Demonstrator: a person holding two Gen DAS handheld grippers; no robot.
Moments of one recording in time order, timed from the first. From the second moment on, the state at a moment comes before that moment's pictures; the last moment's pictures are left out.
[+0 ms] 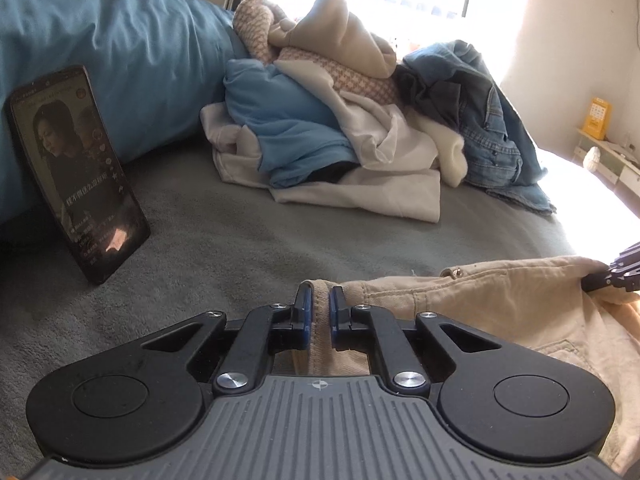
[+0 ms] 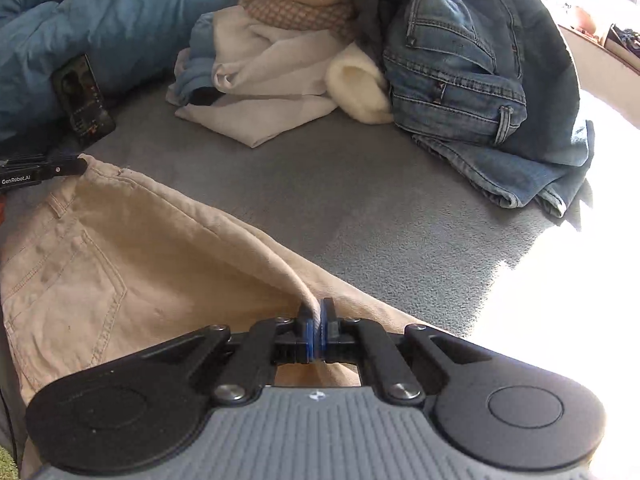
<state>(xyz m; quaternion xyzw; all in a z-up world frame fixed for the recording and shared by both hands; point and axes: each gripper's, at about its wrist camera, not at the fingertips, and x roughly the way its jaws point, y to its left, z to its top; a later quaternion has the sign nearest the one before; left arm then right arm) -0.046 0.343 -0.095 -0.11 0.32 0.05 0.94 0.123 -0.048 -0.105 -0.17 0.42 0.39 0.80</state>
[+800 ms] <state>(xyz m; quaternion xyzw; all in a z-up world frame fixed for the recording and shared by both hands) 0.025 0.140 -0.091 -0.10 0.36 -0.17 0.91 0.087 -0.332 -0.073 0.26 0.42 0.10 0.86</state>
